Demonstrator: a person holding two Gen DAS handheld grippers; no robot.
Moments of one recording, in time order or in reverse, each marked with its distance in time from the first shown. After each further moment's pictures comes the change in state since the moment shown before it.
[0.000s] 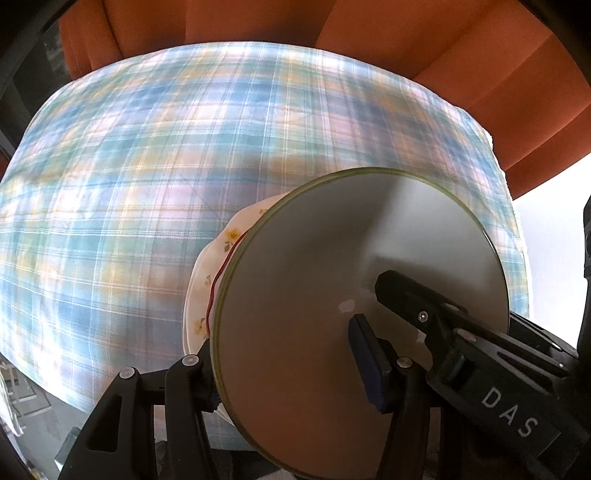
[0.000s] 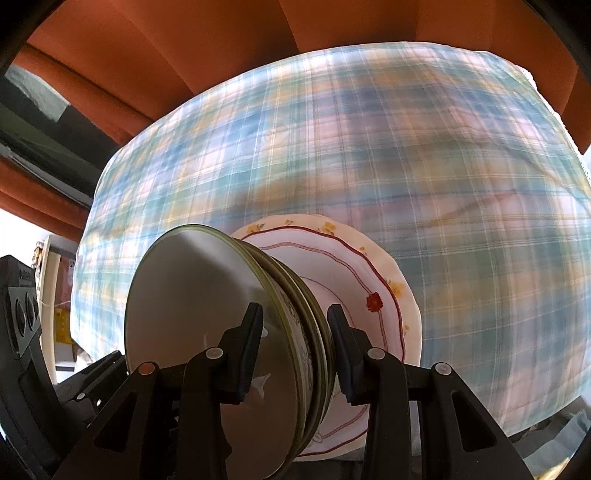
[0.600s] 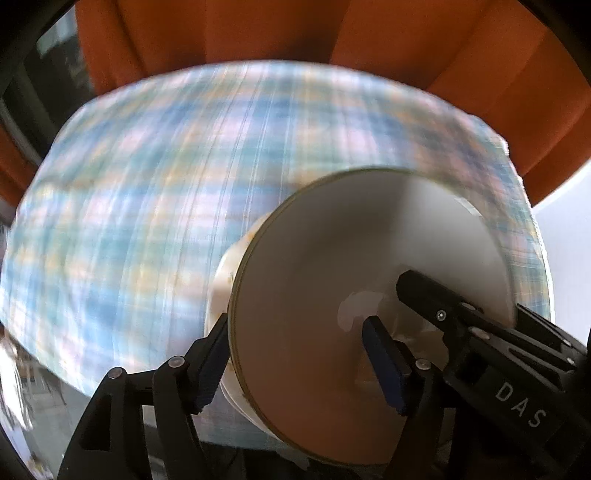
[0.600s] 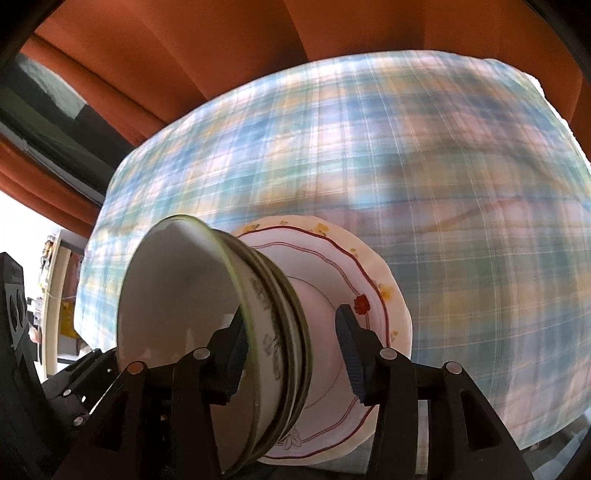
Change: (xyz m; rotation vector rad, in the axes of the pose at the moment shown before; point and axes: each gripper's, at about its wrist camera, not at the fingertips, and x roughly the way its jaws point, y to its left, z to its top) left arm -0.016 -0.010 -0.013 0.034 -0.117 0.123; right arm -0.006 -0.013 -0.010 -0.046 -0.069 0.041
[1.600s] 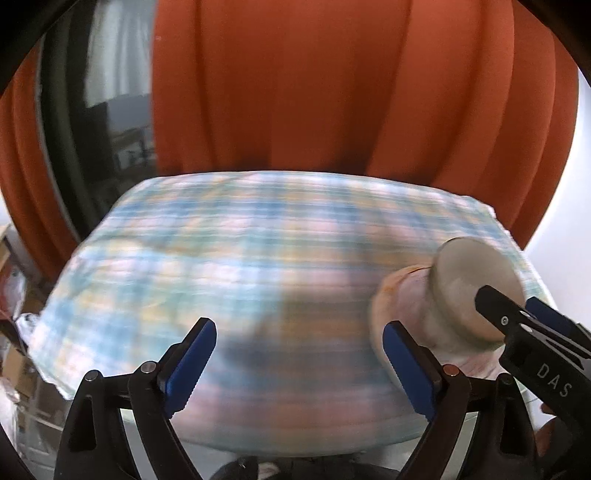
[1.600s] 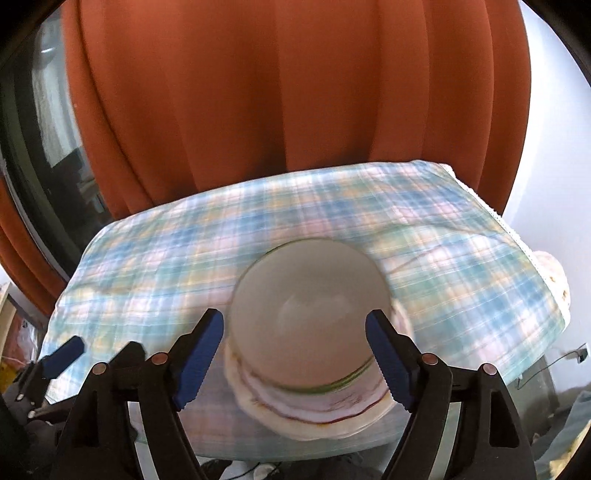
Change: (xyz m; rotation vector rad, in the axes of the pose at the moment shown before) left arm -0.087 0.158 -0.070 0.026 -0.428 0.012; right arm -0.054 0.138 -0.093 0.013 -0.476 -0.323
